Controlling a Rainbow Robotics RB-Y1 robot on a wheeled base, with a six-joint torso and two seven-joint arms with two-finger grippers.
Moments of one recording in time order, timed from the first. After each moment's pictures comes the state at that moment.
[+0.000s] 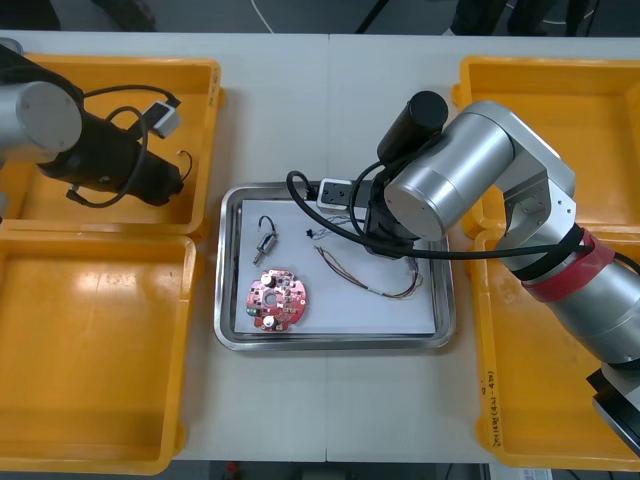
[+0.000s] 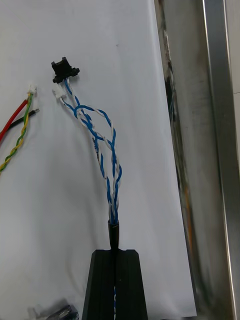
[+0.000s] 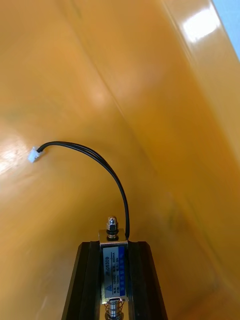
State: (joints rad) right arm -0.72 -0.43 0.56 -1.71 -0.47 1.51 2.14; left arm -0.67 0.63 -0.10 -1.30 0.91 1.30 -1.99
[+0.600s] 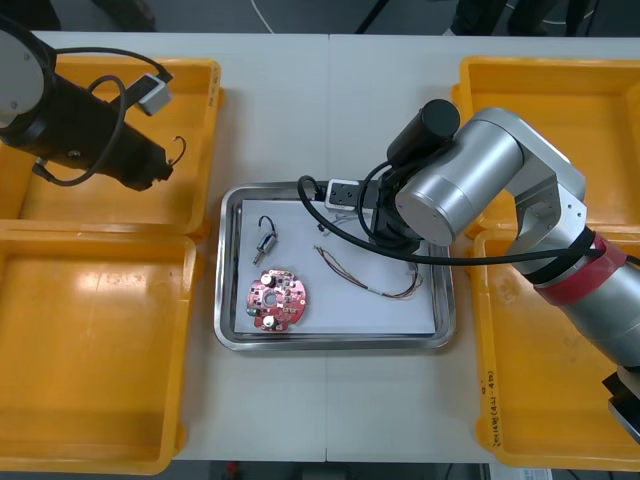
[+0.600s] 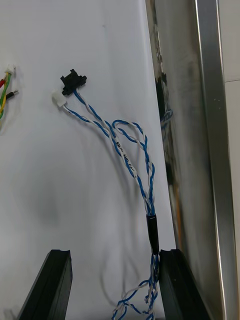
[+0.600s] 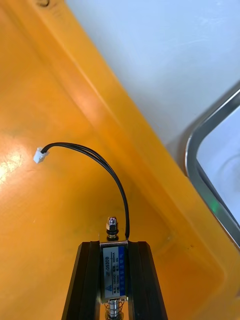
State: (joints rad) right arm -0.71 -0.47 0.57 -1.71 -0.47 1.45 2.16; left arm -0.68 0.63 0.00 -1.49 0.90 1.53 -1.99
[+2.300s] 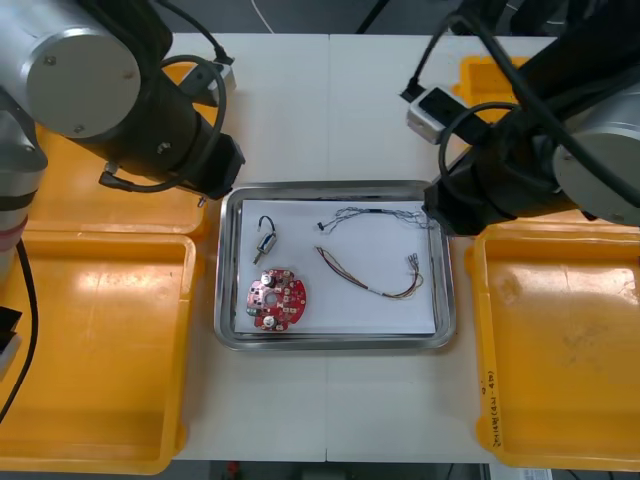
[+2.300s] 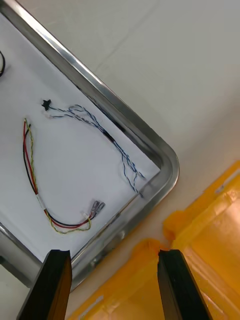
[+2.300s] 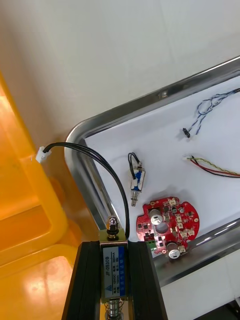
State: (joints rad) right arm -0.64 -0.55 0.21 -2.25 -0.66 1.92 1.53; left arm -0.77 0.55 -0.23 -2.00 0.76 1.91 -1.15
